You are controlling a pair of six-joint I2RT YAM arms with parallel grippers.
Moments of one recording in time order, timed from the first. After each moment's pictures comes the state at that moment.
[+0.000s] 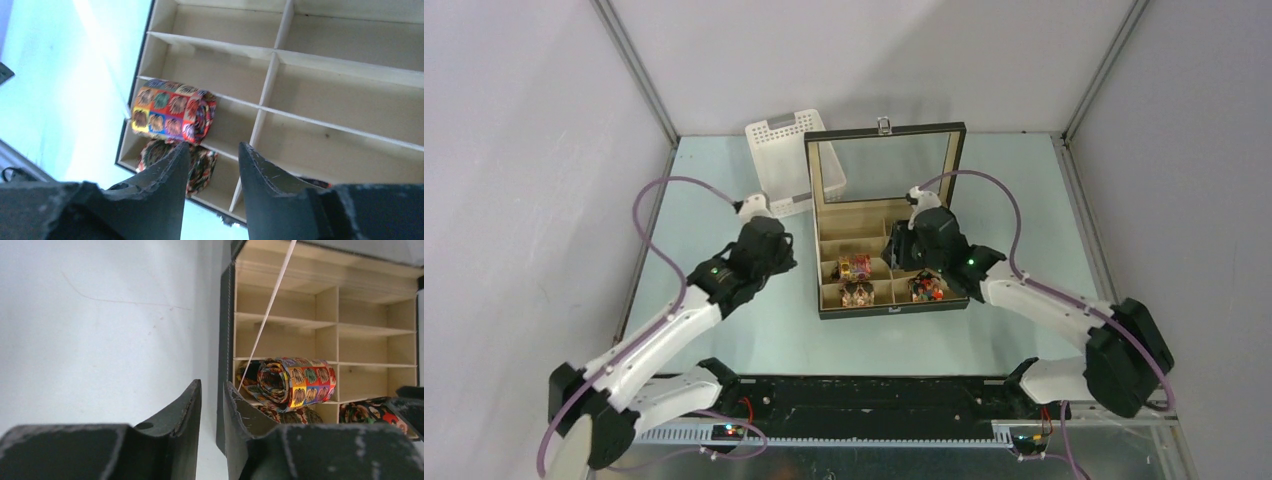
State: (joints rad) left arm -0.61 1.05 0.81 -0.48 -0.39 -0.66; right arm 0.71 1.35 0.85 -0.10 0.05 0.54
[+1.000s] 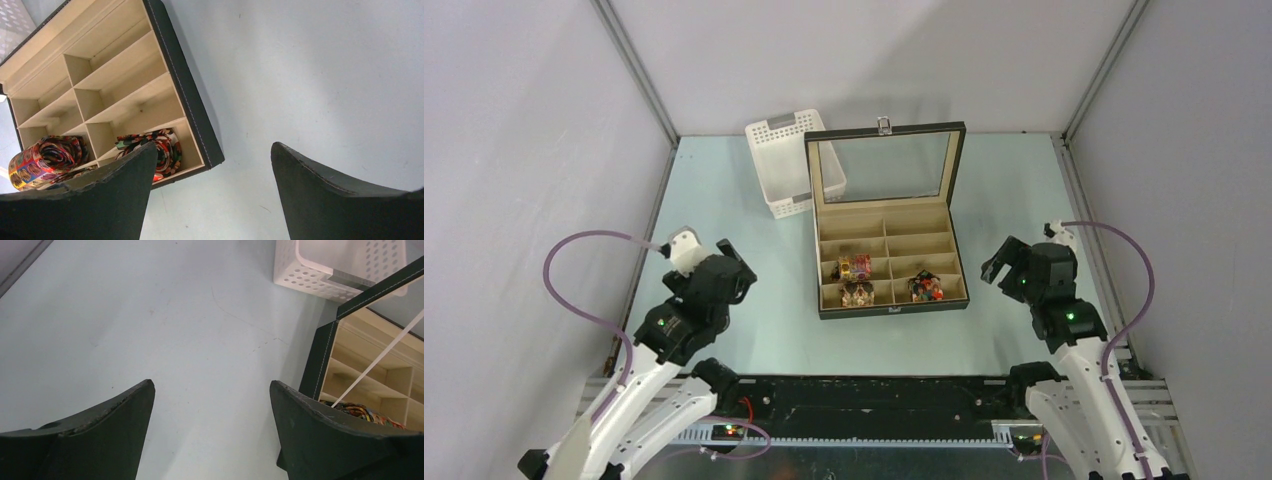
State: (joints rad) left arm -0.55 0.60 0.72 -0.83 -0.76 -0.82; right arm 0.13 0.65 0.58 -0.59 0.10 0.60
